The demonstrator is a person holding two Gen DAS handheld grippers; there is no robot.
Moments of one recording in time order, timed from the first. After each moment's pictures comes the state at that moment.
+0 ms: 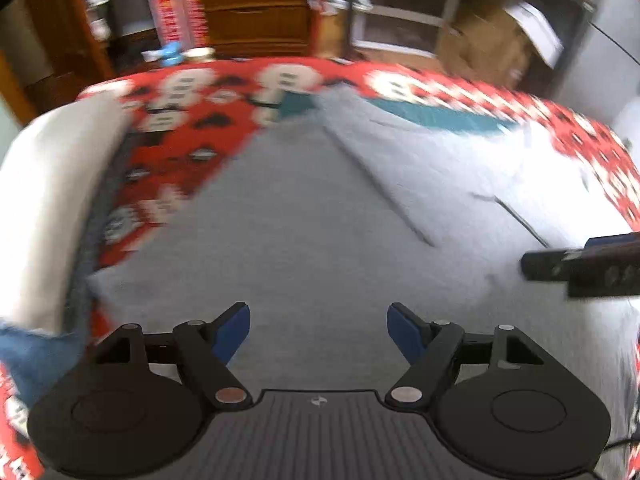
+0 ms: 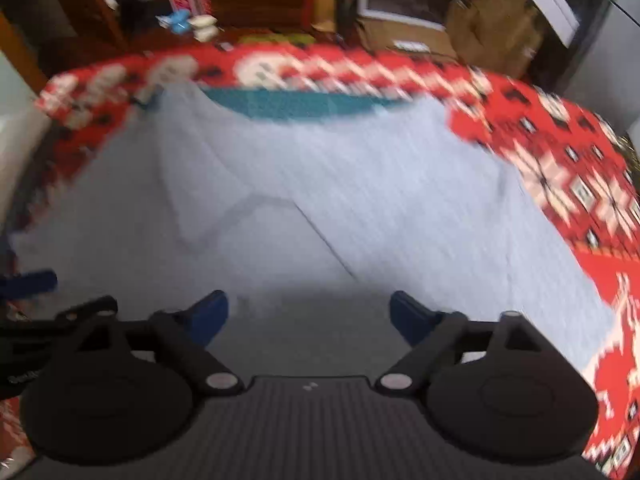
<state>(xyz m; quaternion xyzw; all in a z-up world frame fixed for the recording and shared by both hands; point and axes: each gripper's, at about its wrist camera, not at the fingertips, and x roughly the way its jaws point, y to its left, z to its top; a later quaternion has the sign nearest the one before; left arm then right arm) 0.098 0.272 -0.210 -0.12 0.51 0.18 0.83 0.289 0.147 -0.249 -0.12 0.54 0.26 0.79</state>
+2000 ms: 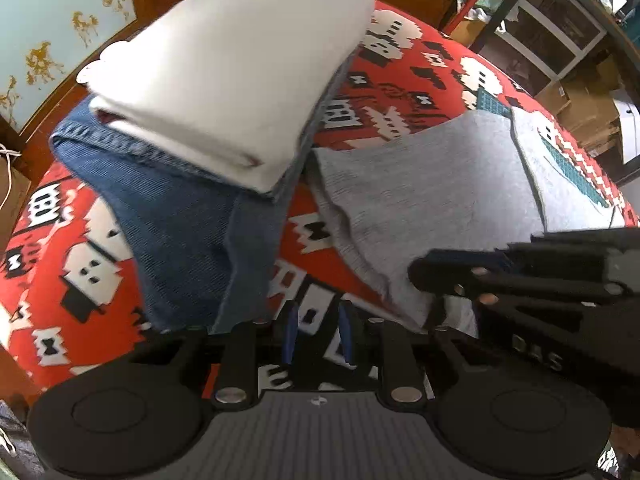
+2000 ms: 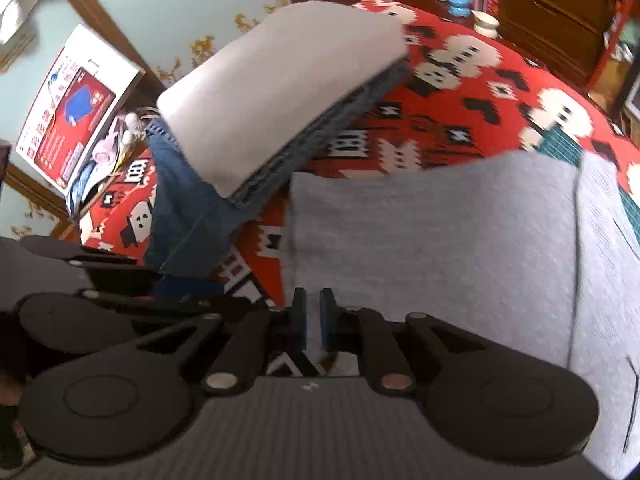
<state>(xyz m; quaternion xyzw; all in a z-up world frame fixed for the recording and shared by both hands) -0.020 0.369 -0.218 -0.30 0.51 0.27 0.76 0.174 0.343 -0.264 -0.24 0.49 0.56 0.62</state>
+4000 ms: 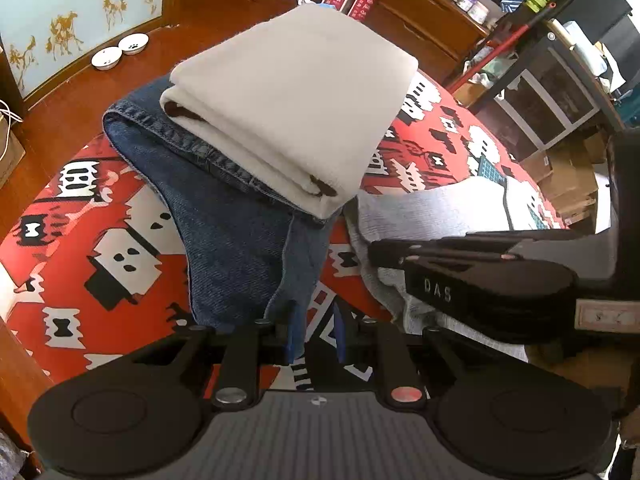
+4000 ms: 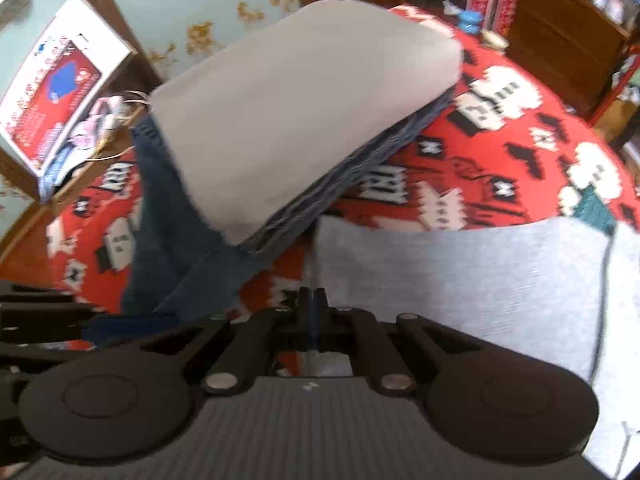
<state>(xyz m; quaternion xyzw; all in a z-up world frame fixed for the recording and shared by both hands) -0.066 0.393 -0.206 -0.37 0.43 0.28 0.78 0.158 0.399 -0.276 -0.29 0.47 0.53 0.64</state>
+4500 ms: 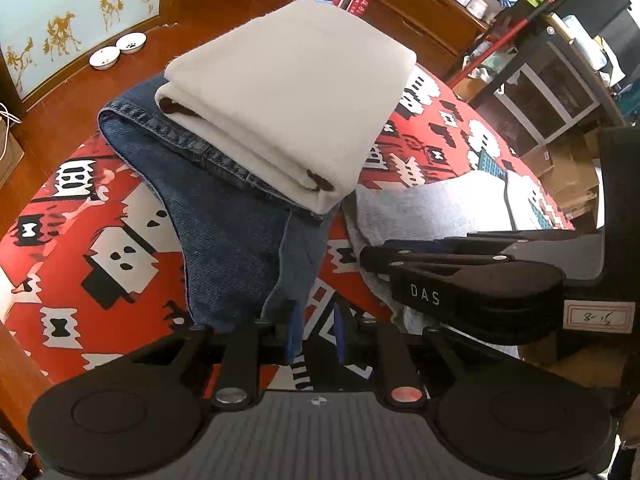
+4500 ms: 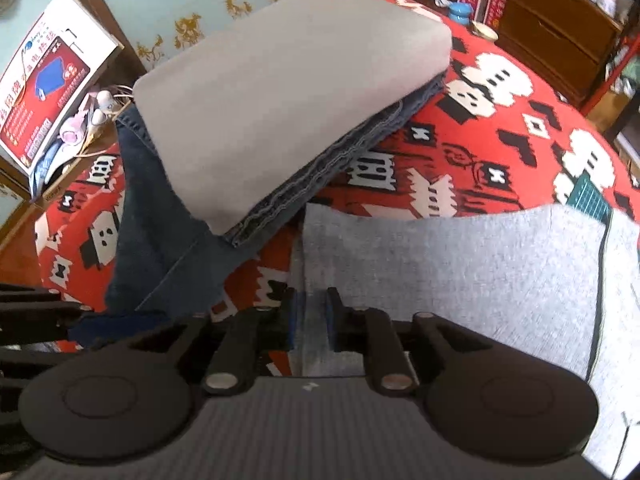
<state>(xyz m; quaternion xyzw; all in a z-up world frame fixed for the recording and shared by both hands) -0.065 0.393 -0.208 -0.37 0.44 0.27 0.77 0.153 0.397 -0.284 -0.30 0.47 0.52 0.65</state>
